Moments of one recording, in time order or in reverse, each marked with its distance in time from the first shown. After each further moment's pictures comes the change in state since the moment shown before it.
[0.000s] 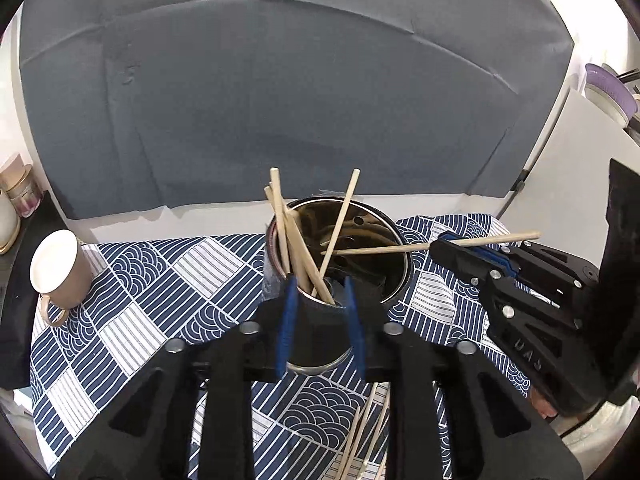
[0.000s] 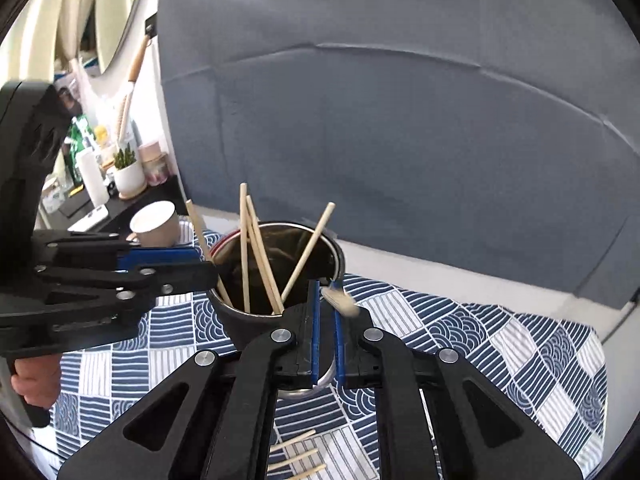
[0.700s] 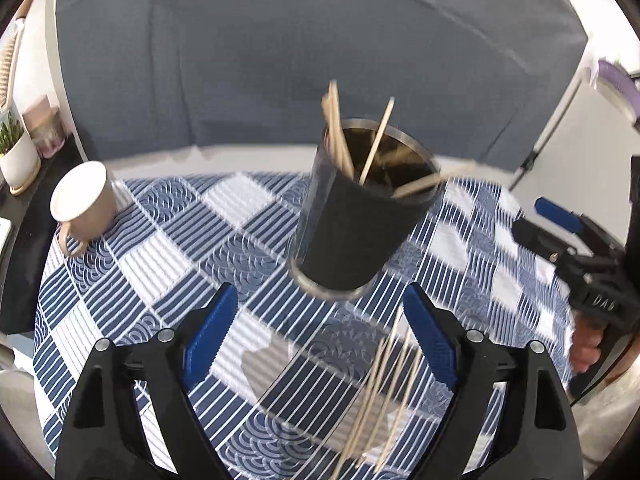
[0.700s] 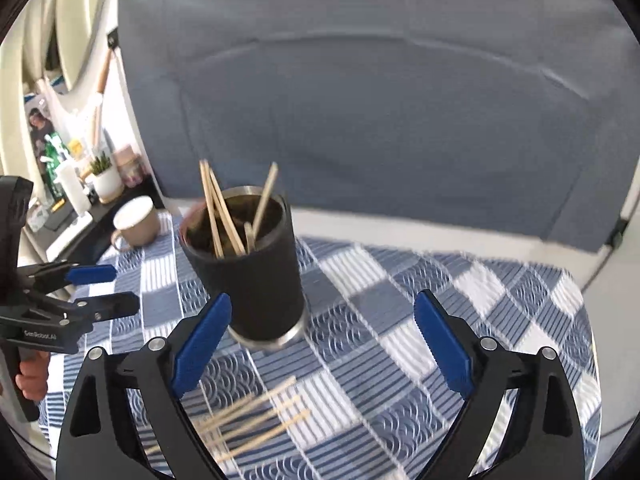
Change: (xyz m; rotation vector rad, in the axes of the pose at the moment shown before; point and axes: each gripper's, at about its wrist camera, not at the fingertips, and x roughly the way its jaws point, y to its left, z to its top) left arm -0.016 0.027 -0.058 -0.034 0.125 0.037; right arm -0.041 -0.022 -0.031 0.116 0.079 -0.095
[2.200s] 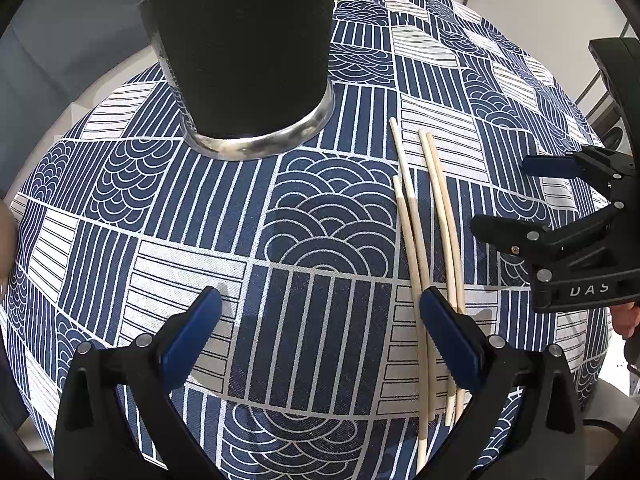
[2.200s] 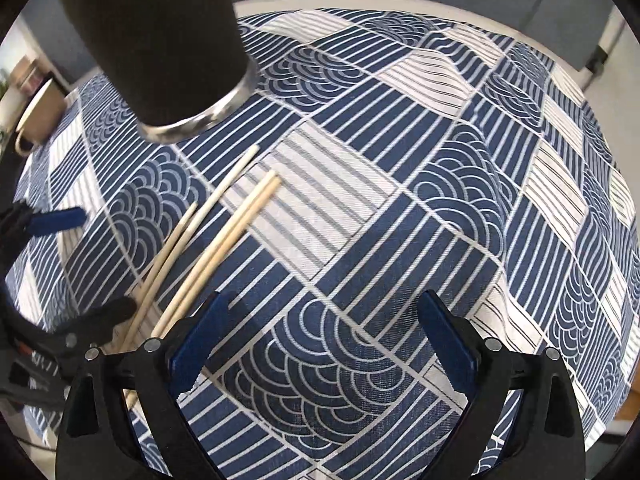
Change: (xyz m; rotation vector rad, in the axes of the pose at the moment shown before) left arm 0.117 -0.026 -0.075 0.438 0.337 -0.077; right arm 0.090 0.021 -0.139 0.239 0.513 -0.196
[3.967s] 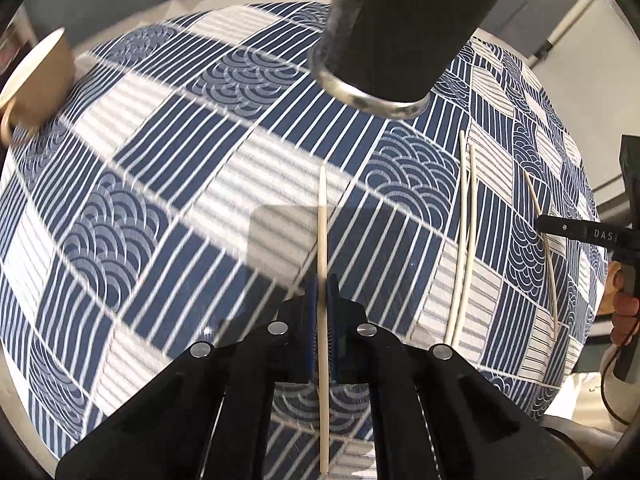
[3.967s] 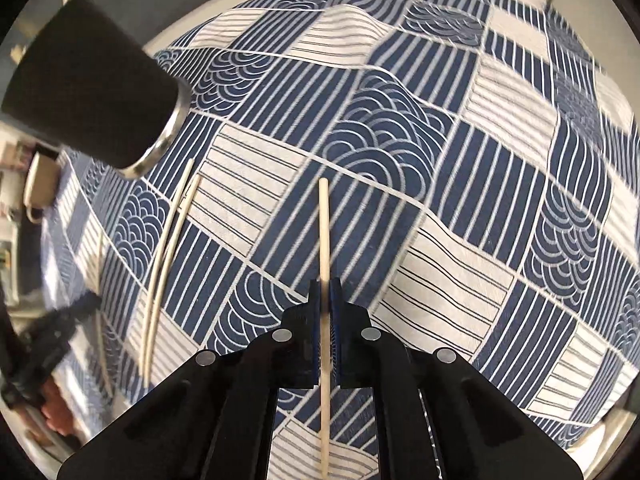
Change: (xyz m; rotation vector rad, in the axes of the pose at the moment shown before) left arm -0.038 0.054 -0.058 -0.384 0.029 -0.041; right arm -0.009 -0.058 0.021 0.254 0.144 0.149
